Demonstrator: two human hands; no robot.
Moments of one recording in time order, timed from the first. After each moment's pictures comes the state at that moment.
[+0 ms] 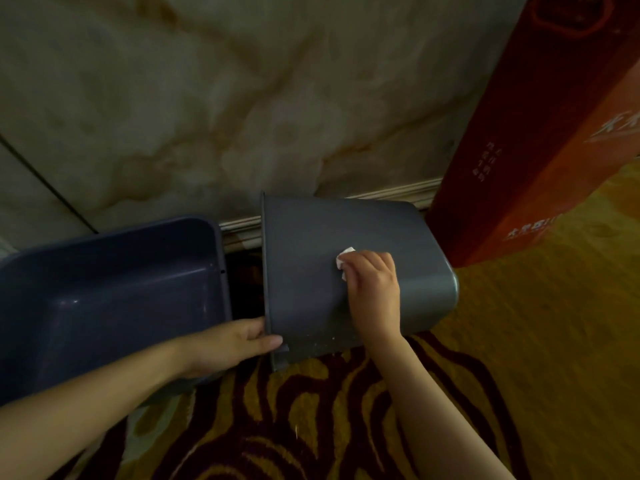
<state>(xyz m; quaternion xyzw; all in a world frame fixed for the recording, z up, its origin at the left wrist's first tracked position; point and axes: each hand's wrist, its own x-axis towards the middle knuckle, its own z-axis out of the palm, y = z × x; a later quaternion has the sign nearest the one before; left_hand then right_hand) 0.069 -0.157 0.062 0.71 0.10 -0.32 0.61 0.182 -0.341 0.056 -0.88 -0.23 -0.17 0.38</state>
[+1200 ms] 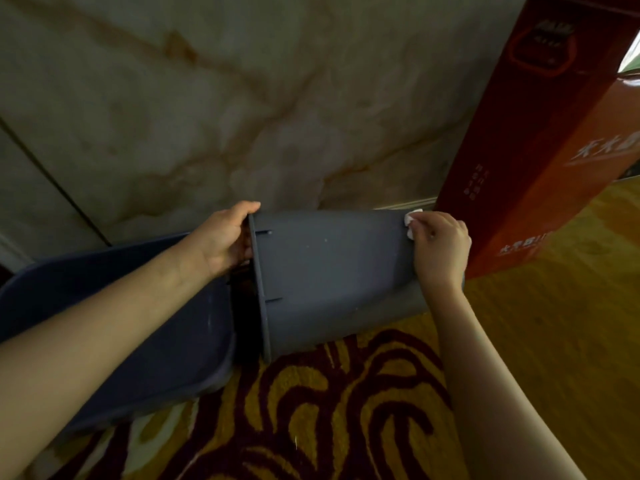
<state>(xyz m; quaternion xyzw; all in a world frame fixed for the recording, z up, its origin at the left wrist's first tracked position) 0.151 -0.145 0.155 0.58 0.27 0.06 0.77 0.250 -0.388 0.112 -0.88 -0.09 -0.24 0.40</state>
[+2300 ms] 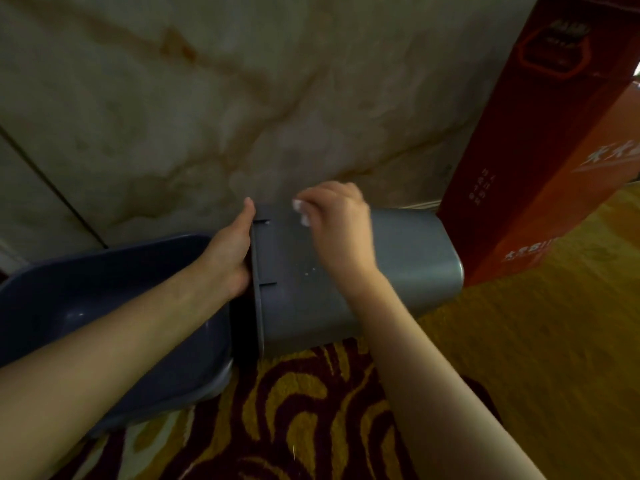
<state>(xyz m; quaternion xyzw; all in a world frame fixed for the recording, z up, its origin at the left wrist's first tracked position) 0.158 -0.158 0.137 0.51 0.28 0.10 0.81 0.209 -0.286 0.159 -0.83 -0.33 -0.21 0.41</state>
